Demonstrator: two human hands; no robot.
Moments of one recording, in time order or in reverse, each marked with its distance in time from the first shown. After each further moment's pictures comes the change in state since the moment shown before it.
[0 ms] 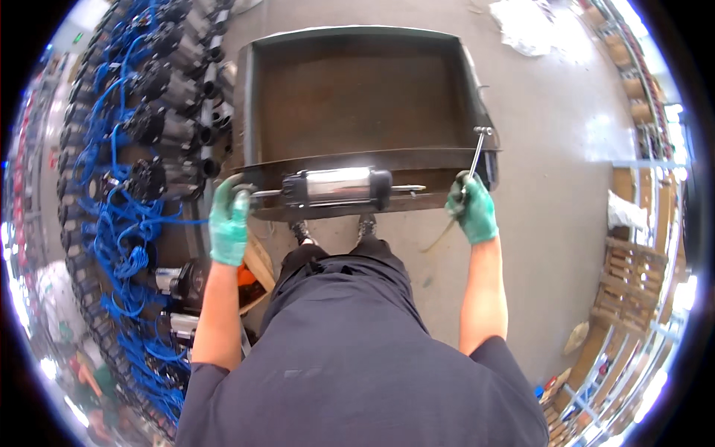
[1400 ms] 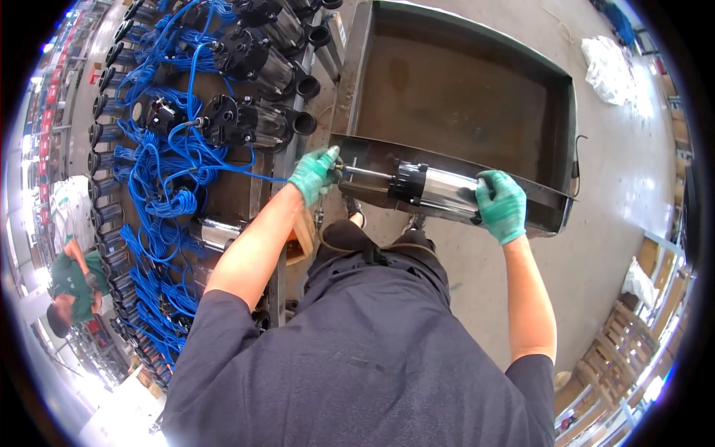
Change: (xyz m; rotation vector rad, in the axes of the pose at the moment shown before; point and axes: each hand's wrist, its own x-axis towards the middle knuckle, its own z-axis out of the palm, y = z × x) left_hand 0.071 -0.100 -0.055 -0.316 -0.038 -0.816; right_hand 0.038 0.055 0.176 -1.519 -0.140 -0.740
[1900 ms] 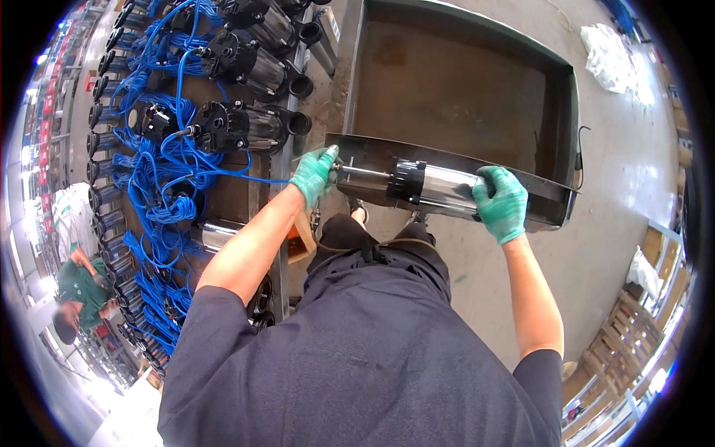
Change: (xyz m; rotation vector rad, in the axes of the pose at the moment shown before) left_hand -0.002 0.003 0.007 0.109 0.015 -0.007; right_hand 0.001 -0.008 0.002 0.031 0.033 0.027
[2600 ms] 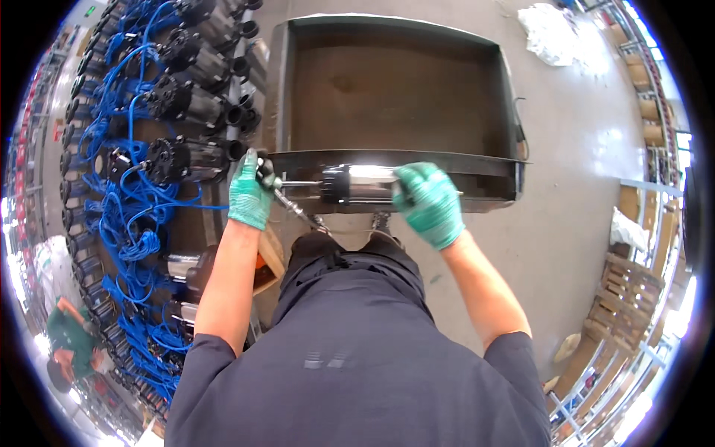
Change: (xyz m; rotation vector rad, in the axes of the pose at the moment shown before) left_hand -0.030 0.018 0.028 -0.645 -0.057 0.322; right_hand -0.023 -0.018 -0.020 -0.028 0.117 -0.380
